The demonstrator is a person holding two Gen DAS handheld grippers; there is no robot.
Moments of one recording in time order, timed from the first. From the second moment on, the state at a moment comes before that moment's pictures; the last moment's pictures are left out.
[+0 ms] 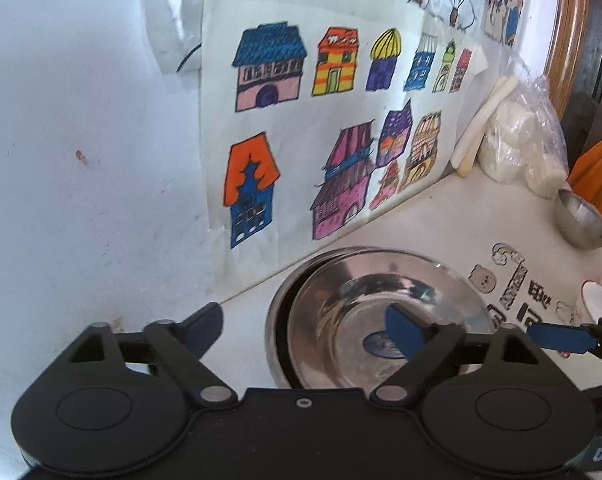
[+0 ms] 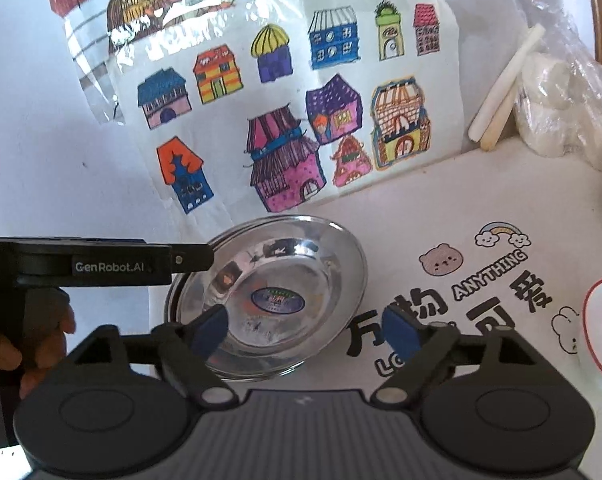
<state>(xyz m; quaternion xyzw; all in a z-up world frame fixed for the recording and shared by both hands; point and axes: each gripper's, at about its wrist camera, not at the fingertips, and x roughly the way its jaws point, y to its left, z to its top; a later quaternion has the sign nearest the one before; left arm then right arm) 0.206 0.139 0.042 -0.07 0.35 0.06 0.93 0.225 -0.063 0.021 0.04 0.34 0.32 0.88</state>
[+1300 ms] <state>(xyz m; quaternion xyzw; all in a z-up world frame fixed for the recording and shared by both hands) 0.321 -0.100 0.097 -0.05 0.32 -0.10 0.94 0.221 -0.344 0.058 0.09 0.13 0.04 0.99</state>
